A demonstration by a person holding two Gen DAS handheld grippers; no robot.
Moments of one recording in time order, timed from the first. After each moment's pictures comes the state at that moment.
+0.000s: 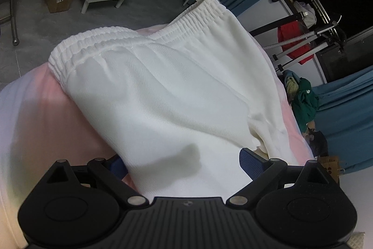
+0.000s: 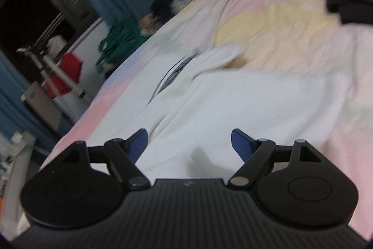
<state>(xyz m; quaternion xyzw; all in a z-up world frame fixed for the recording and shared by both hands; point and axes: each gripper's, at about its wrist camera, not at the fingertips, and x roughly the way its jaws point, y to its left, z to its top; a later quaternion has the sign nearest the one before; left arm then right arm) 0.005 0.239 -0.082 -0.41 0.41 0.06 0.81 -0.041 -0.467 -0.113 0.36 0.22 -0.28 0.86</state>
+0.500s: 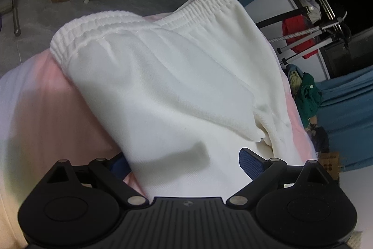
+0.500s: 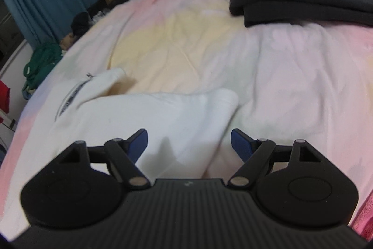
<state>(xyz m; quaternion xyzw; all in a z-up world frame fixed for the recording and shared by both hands) 0.012 0.243 -0.097 -0.42 0.43 0.06 0.79 -0.078 -0.531 -0.168 0.38 0.26 -0.43 0.78</state>
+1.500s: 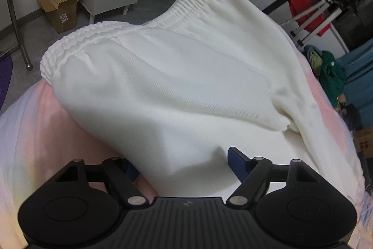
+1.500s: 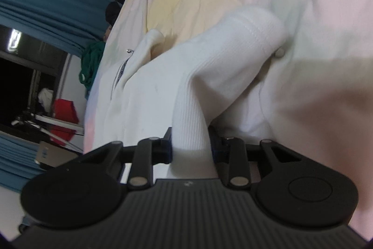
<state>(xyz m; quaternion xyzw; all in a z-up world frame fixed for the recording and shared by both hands) 0.032 0.217 -0.095 -0.32 0.45 0.10 0.83 -0.065 -0.527 -0.206 0.57 0.20 -0.26 0.75</state>
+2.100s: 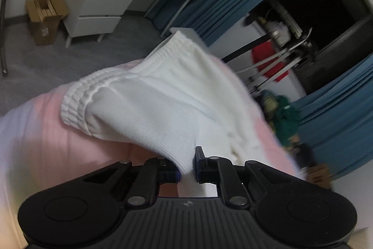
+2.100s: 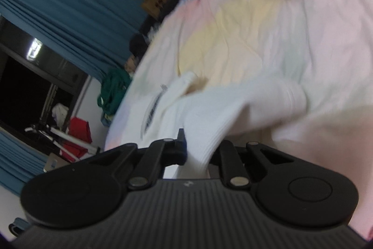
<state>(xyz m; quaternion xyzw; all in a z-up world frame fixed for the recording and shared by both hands) -0.030 0.244 -0.043 -0.40 0.32 0.04 0.86 -0.104 -0.503 -0.138 0.51 0.09 -0.29 0.80</state>
